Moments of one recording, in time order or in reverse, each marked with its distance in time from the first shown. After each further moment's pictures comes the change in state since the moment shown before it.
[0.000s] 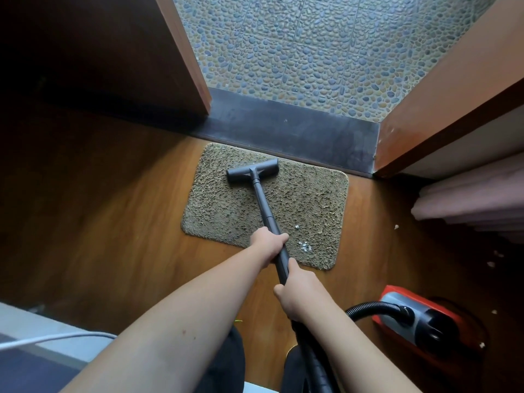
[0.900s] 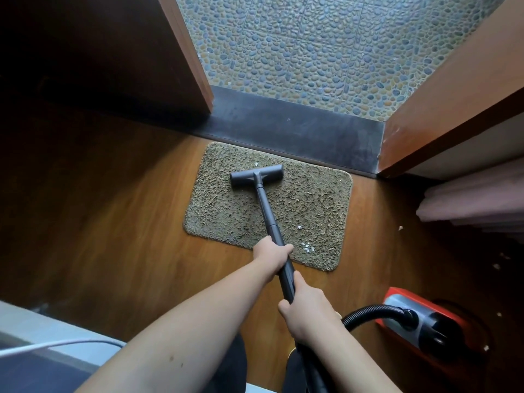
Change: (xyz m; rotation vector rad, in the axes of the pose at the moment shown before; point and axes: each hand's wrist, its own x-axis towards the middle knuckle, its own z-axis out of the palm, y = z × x) left_hand -0.014 -0.011 0.001 0.045 0.026 0.036; right_hand -0.019 0.005 0.001 0.027 -0.016 0.008
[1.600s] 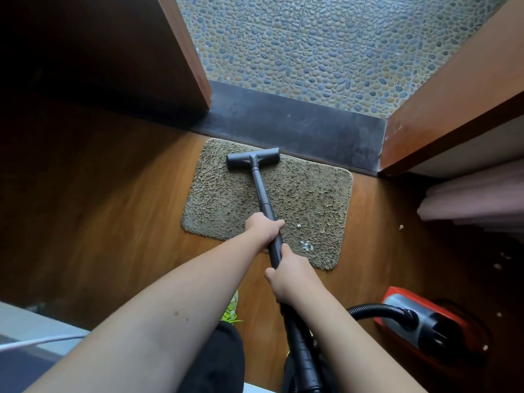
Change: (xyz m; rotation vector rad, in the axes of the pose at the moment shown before) left_hand 0.042 0.037 -0.024 0.064 0.049 0.011; right_hand 0.043 -0.037 -0.017 0.020 0.028 -0.025
